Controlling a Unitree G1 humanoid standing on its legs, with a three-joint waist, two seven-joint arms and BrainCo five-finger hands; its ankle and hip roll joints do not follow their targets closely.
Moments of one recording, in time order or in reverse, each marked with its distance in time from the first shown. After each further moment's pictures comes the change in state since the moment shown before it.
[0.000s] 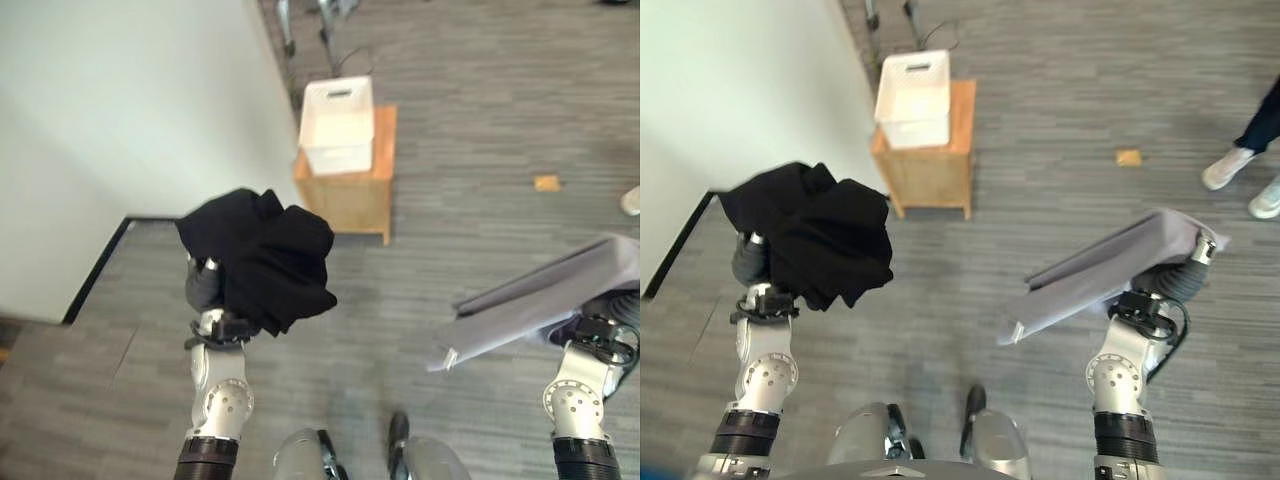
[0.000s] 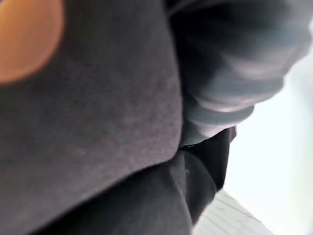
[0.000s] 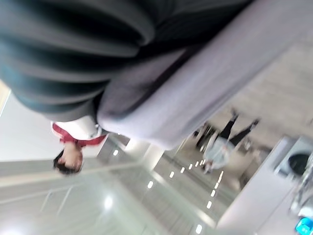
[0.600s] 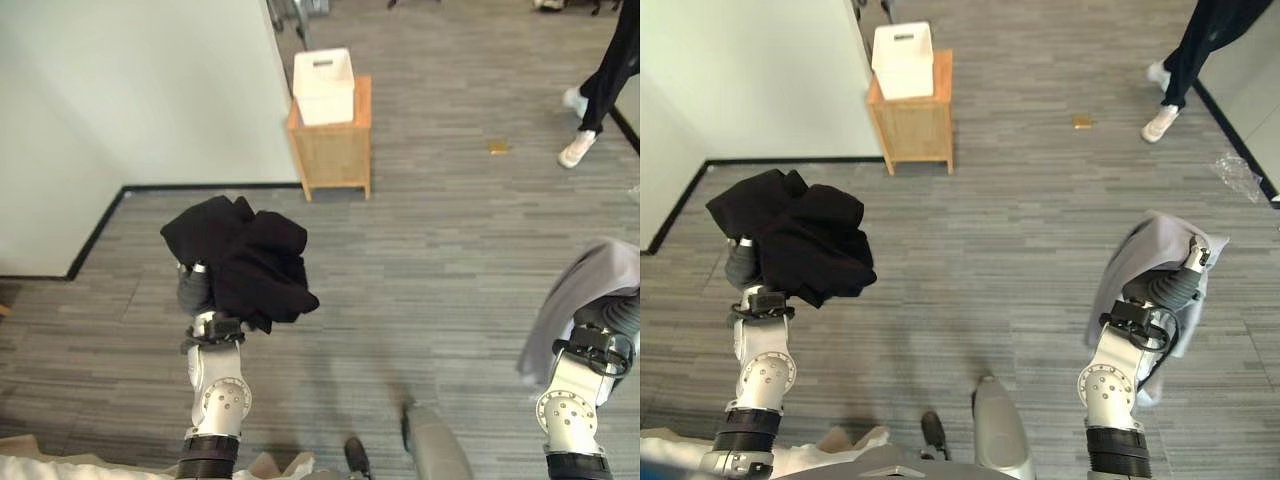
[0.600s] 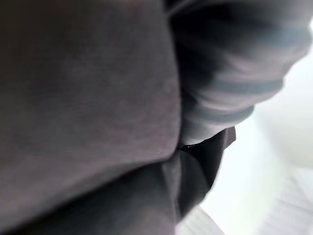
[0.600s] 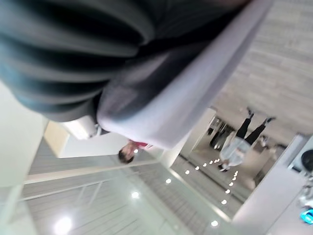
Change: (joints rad) left arm -0.042 -0.049 0.017 0.054 -0.066 0.004 0.010; right arm 0.121 0.080 -0.024 -0.058 0.033 -0.017 0.000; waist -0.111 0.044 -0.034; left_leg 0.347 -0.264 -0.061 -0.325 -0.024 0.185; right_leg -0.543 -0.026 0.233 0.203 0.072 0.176
